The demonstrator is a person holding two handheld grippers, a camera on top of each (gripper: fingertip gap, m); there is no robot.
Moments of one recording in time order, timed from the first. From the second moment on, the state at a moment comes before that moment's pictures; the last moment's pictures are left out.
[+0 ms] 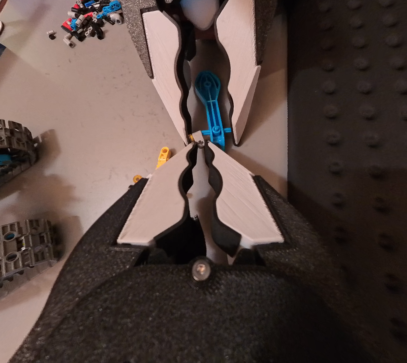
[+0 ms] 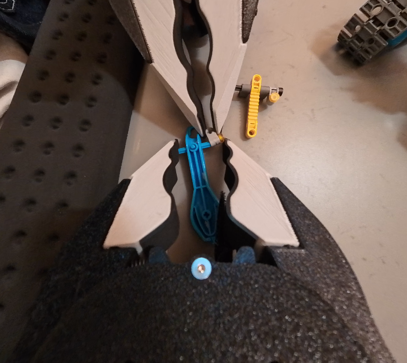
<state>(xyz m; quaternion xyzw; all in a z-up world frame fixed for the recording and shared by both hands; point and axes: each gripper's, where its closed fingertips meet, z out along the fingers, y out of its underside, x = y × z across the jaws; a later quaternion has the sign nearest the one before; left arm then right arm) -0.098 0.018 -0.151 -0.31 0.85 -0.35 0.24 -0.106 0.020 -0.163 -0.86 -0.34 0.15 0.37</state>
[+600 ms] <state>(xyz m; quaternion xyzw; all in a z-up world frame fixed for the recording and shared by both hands) -0.097 0.021 -0.152 -0.31 0.85 -0.34 0.26 -0.105 0.022 -0.163 -0.86 -0.32 0.15 0.37</state>
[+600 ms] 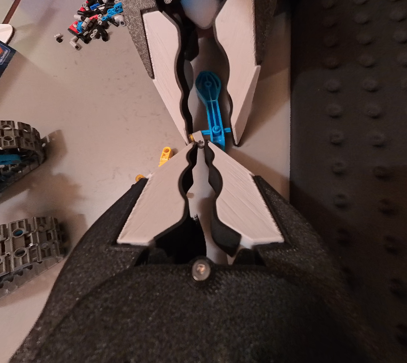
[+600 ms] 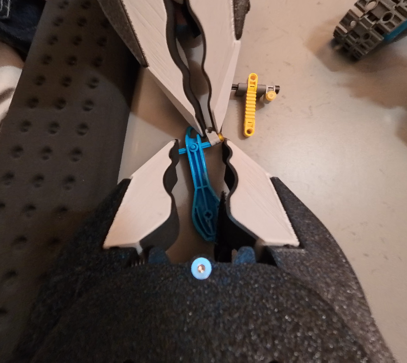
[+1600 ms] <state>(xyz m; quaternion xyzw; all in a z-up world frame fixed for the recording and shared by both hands) -0.079 0.041 -0.089 -0.35 0.75 -0.41 0.39 -0.080 0.046 -0.079 -0.78 -0.09 0.33 0.52</state>
